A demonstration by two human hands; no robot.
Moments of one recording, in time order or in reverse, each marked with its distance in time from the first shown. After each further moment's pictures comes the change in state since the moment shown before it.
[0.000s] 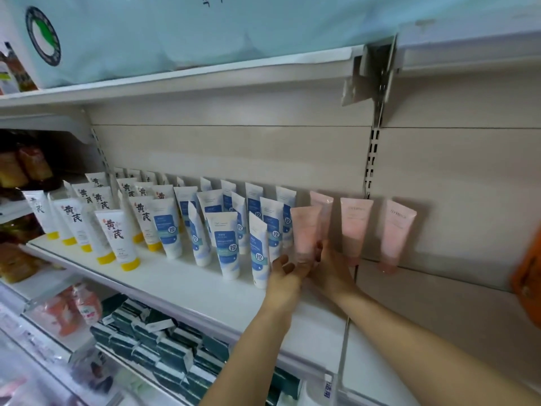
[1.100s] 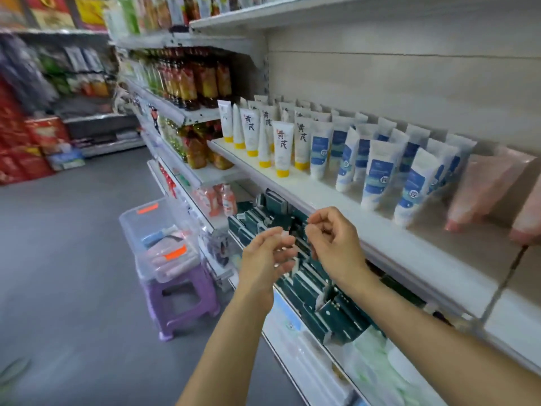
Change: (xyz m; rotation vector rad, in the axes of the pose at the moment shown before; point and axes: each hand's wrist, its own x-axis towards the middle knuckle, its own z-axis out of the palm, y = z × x) left_hand -0.185 -0.002 -0.204 -0.376 0.548 0.040; right_hand -0.166 -0.143 0.113 0.611 -0.425 -0.328
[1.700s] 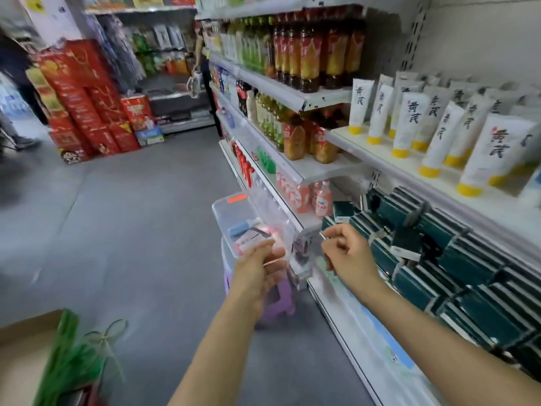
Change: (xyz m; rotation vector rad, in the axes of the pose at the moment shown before) left_hand 0.134 0.122 -0.283 -0.017 0.316 -0.040; right_hand 0.100 0.033 0.311 0.060 -0.202 0.182
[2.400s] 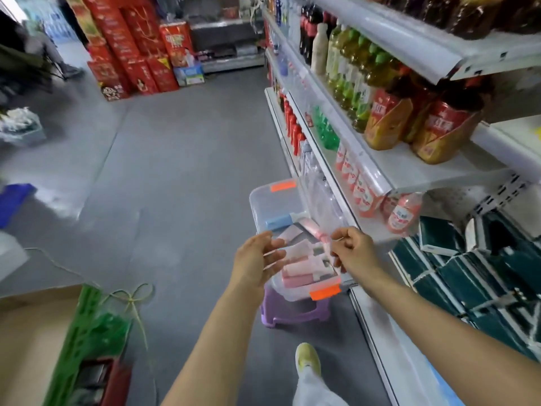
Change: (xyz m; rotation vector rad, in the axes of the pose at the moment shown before) left_hand 0.278 0.058 -0.076 -0.039 0.262 -0.126; right_hand 0.256 0.099 0.175 -0.148 -0.268 0.339
